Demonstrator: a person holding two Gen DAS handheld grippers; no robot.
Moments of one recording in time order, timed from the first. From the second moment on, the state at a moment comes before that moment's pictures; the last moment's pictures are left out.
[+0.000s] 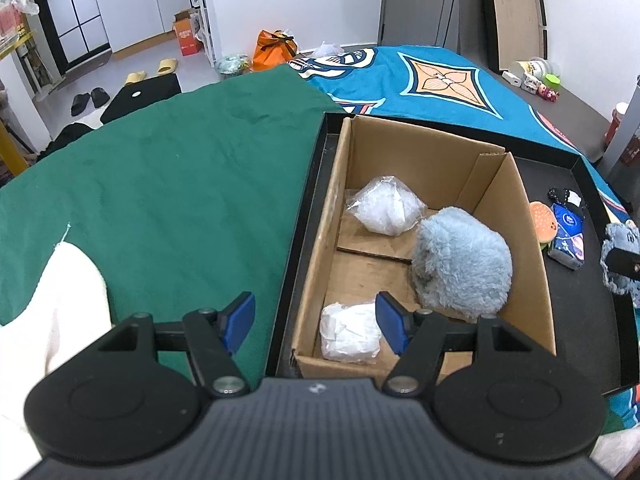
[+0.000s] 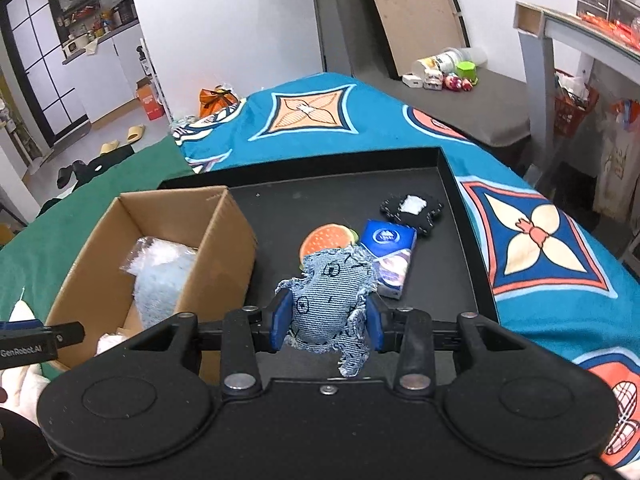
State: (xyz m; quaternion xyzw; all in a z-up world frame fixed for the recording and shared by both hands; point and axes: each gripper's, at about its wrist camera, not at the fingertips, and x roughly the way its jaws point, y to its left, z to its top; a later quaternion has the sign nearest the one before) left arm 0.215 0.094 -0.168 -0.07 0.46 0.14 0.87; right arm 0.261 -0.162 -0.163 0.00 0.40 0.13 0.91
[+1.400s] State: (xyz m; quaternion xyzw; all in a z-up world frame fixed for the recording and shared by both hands) left arm 0.210 0.133 -0.182 -0.19 0.47 0.10 0.86; right arm 0.247 -0.040 -0.125 -0.05 0.37 0.25 0.89
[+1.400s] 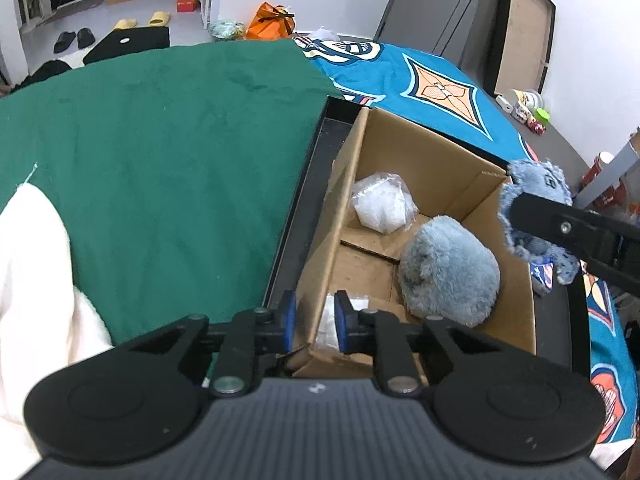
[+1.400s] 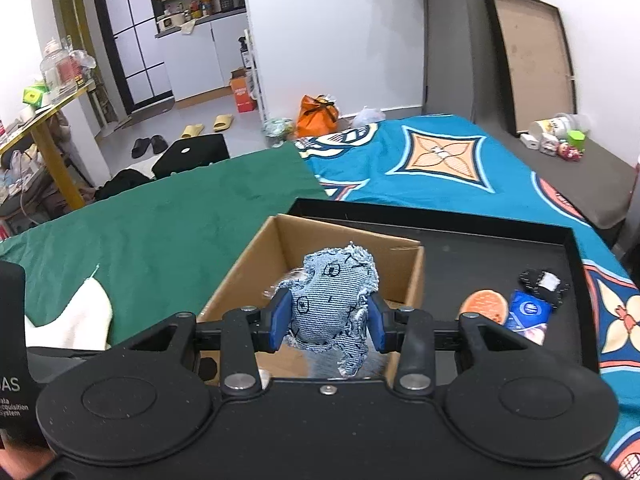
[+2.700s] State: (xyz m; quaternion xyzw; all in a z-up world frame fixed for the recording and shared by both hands) left arm 0.217 0.105 -0.167 -0.10 0.48 0.14 0.86; right arm 0.272 -0.131 -0.136 -0.01 0.38 0.22 0.90
